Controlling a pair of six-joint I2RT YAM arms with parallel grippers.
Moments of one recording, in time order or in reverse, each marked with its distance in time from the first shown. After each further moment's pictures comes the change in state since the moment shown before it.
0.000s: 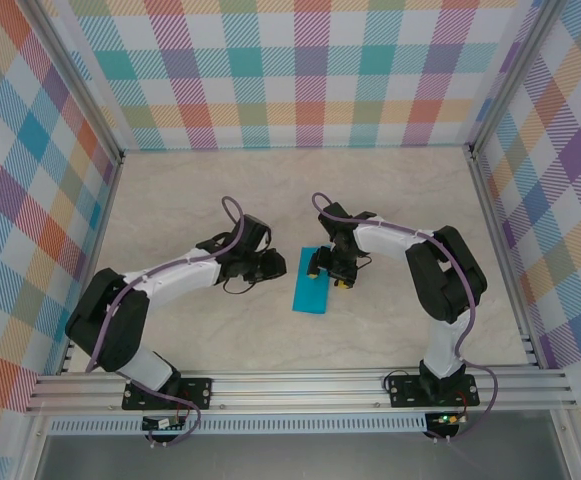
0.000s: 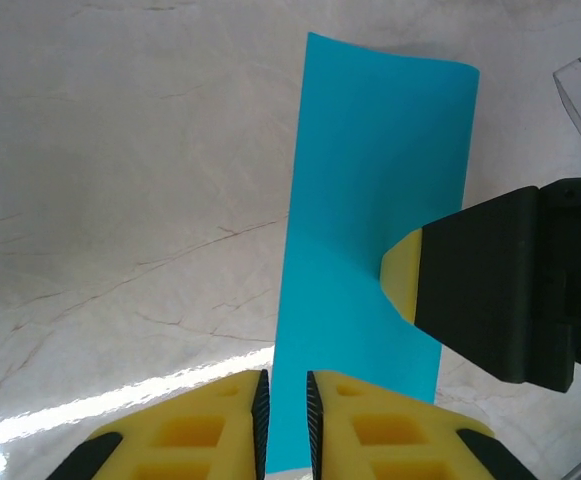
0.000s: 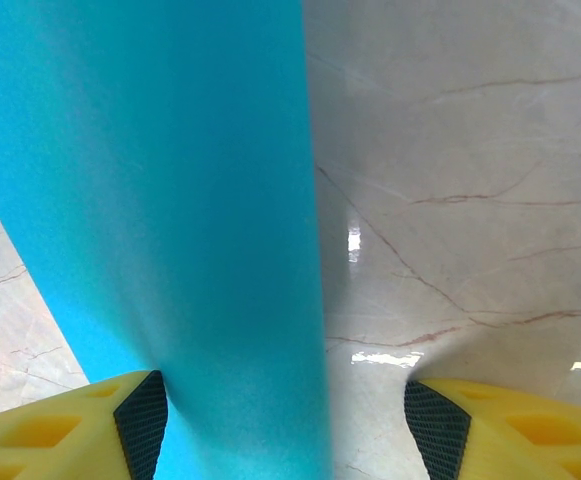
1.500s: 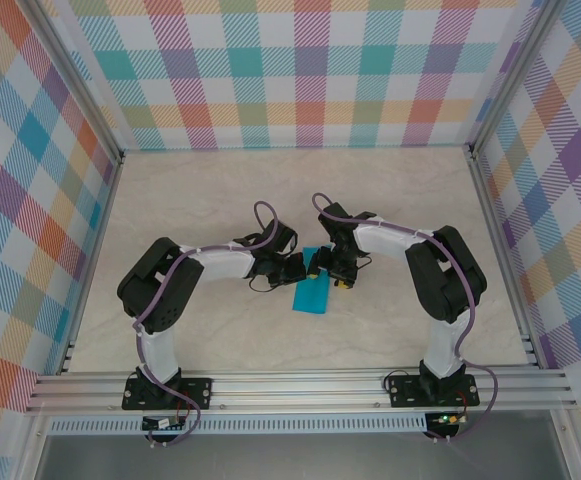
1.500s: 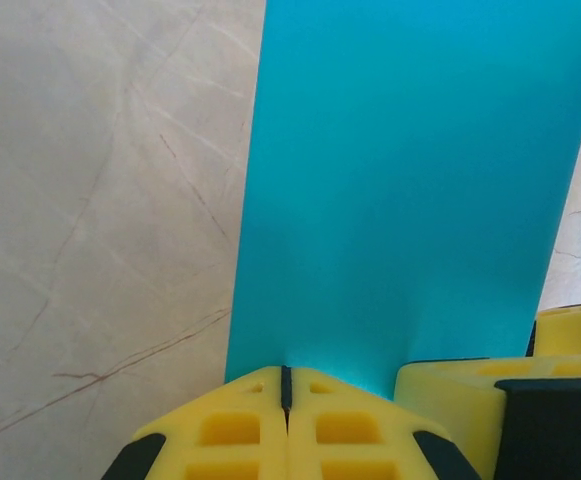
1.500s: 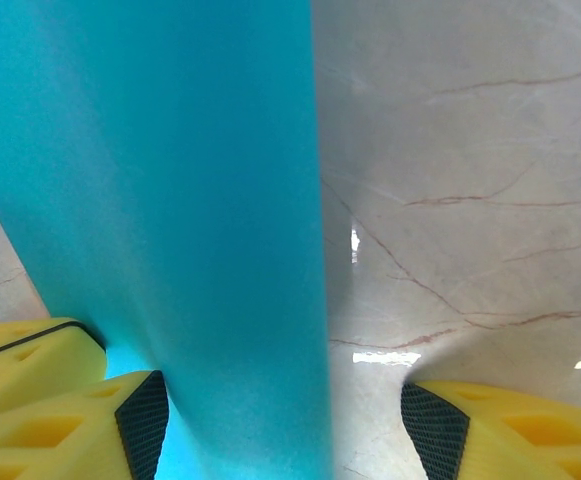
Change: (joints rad) left arm -0.056 0.317 0.119 0.144 0.070 -0.053; right arm 0.000 0.006 -0.011 0.001 0.001 0.004
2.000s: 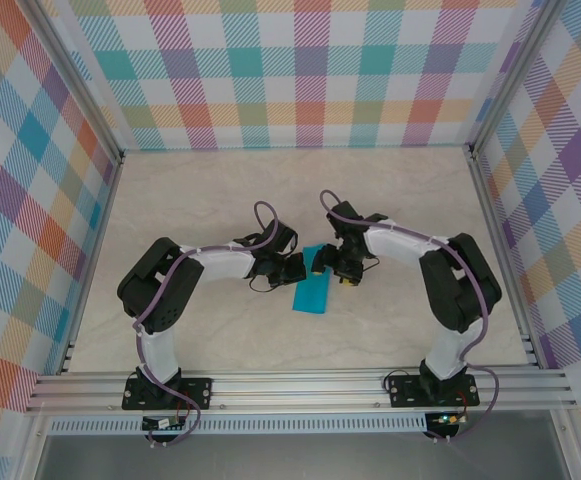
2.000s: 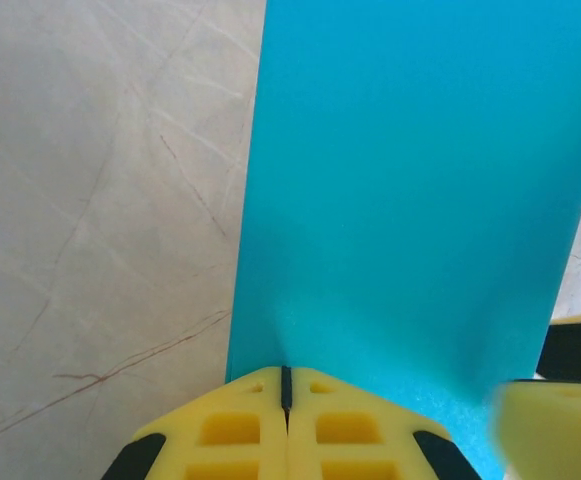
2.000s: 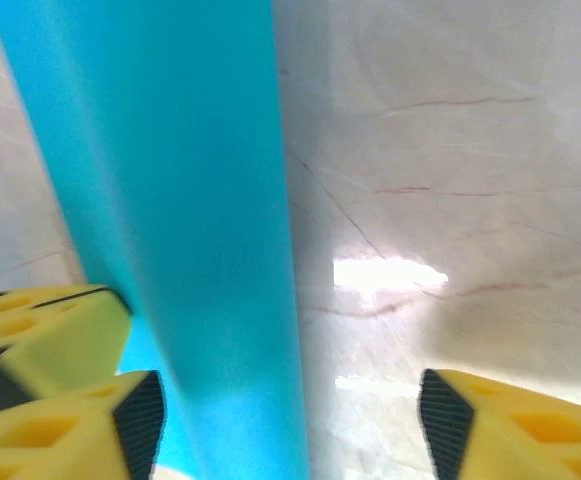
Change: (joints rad) left arm -0.002 0.000 0.000 0.000 -0.008 0.001; right arm -0.039 -0.147 -0.078 0.056 -0.011 -0.040
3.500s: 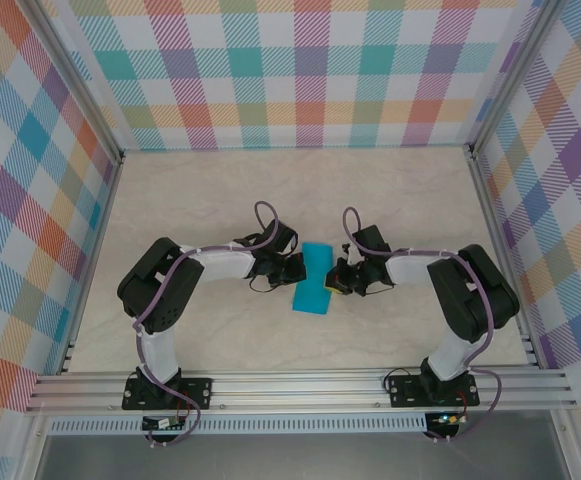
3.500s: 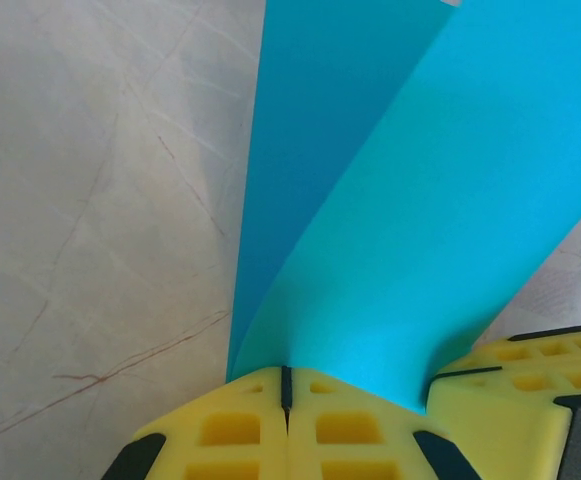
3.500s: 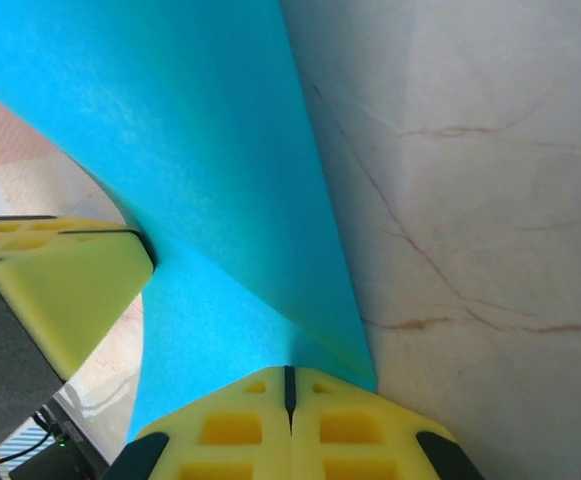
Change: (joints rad) left arm -0.001 0.000 0.000 -0.002 -0.005 0.008; right arm -0.074 -0.070 -0.400 0.573 -0.304 0.003
